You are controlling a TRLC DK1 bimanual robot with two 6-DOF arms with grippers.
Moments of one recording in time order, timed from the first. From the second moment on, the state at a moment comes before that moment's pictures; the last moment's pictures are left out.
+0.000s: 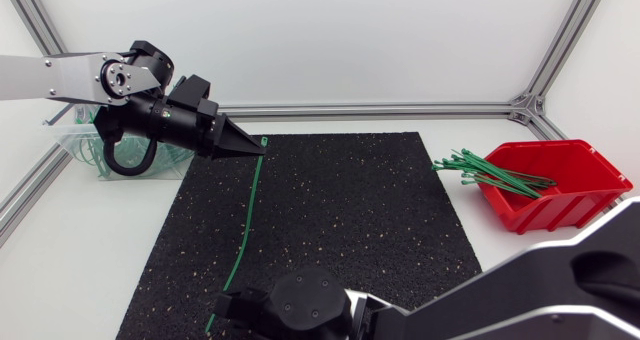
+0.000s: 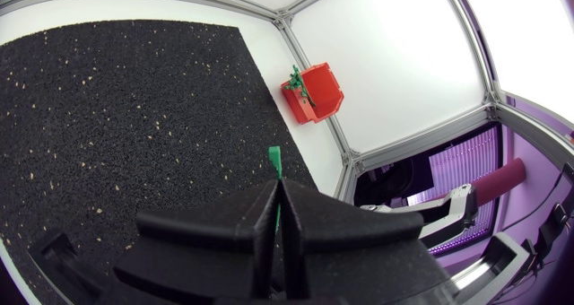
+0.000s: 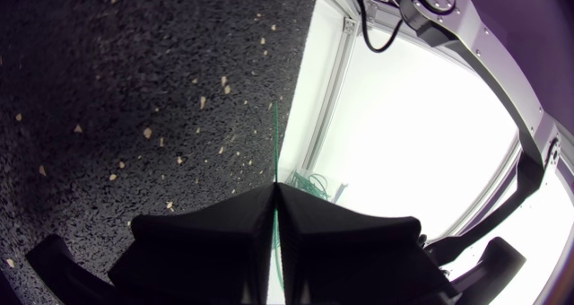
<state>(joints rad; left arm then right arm) -0.14 1.80 1.32 -0.72 1.09 0.09 1.20 1.97 0.62 0.99 0.06 -1.89</state>
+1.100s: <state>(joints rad) -0.28 1.35 0.74 0.39 1.08 -0.49 0.83 1.24 0.83 -0.35 -0.45 -0.57</state>
